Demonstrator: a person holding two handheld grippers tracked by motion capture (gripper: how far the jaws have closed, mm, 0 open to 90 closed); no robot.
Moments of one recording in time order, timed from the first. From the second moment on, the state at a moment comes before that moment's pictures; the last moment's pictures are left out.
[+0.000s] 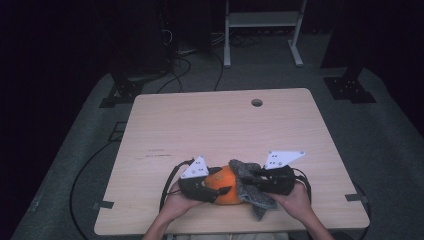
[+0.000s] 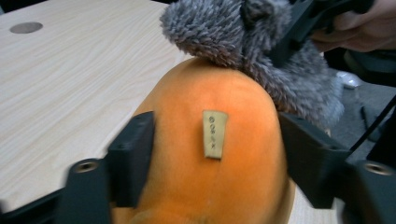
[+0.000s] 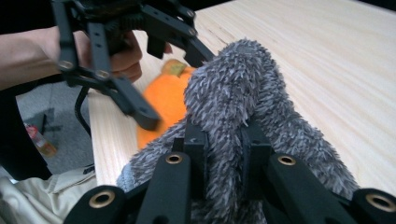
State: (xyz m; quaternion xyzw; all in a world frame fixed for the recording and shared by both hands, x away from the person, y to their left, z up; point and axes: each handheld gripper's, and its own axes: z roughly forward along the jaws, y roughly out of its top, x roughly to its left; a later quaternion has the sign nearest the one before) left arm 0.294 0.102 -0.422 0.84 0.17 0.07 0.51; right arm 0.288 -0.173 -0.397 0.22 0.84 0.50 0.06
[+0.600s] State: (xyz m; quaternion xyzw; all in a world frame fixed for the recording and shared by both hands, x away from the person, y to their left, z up) left arm 0.298 0.112 -0.423 0.84 0.19 0.09 0.50; right arm 0.296 -0.186 -0.408 0.26 0.84 0.47 0.08
